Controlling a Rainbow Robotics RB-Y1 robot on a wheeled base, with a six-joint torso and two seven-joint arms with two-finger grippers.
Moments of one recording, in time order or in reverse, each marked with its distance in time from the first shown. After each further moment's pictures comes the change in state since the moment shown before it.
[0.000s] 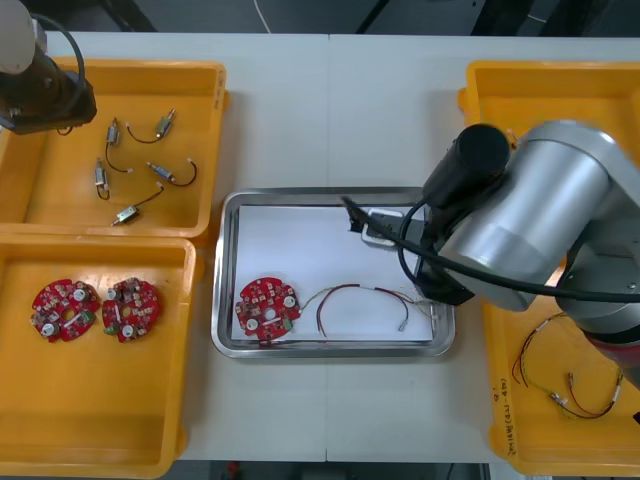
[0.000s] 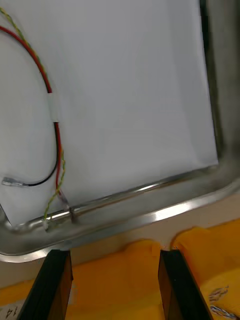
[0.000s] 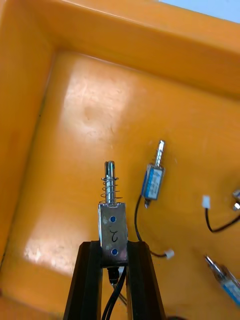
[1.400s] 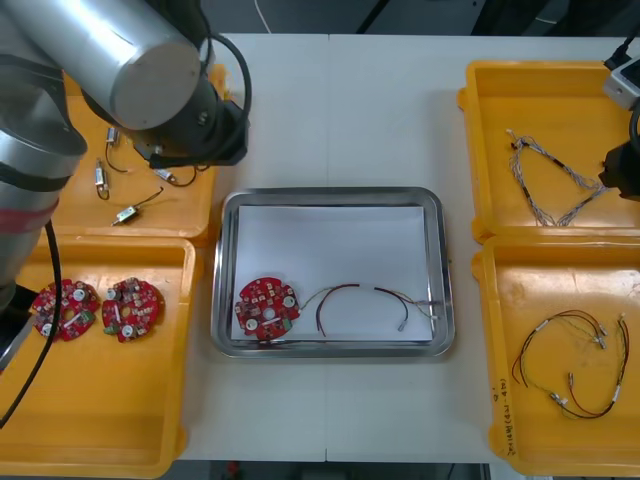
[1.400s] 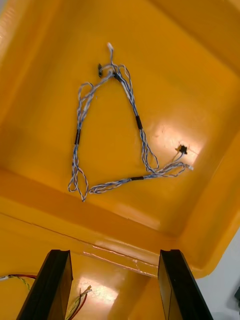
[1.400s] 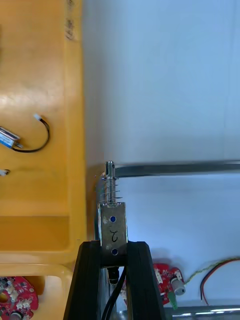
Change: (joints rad) right arm 0.049 -0.077 -0.759 0.179 -0.030 0.002 -0.036; left arm 0.000 -0.194 -0.264 -0.670 0.086 0.453 0.332
